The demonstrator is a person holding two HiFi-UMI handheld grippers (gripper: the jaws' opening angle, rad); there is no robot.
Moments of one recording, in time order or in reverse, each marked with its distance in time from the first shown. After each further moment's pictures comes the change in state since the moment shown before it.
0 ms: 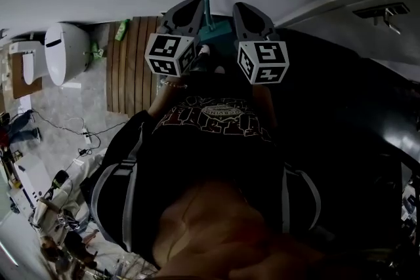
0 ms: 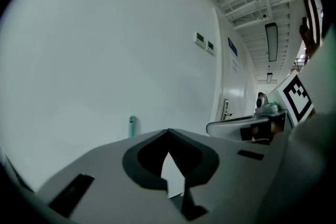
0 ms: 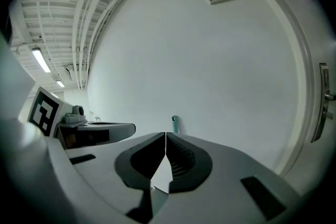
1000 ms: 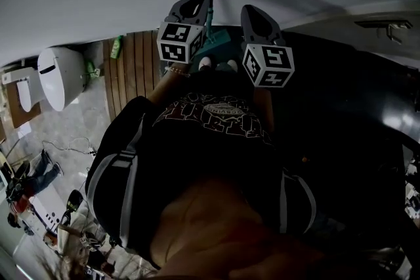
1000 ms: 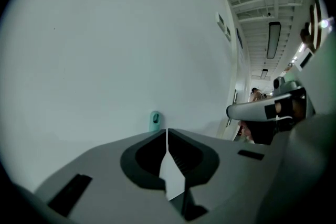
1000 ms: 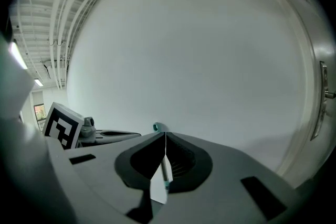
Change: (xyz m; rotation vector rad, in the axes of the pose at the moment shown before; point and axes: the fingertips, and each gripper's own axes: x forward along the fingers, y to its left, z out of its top) left arm 0.125 0.117 -0.011 0.018 0.110 -0.095; right arm 0.117 -0.040 0.020 0.054 0.013 -0.180
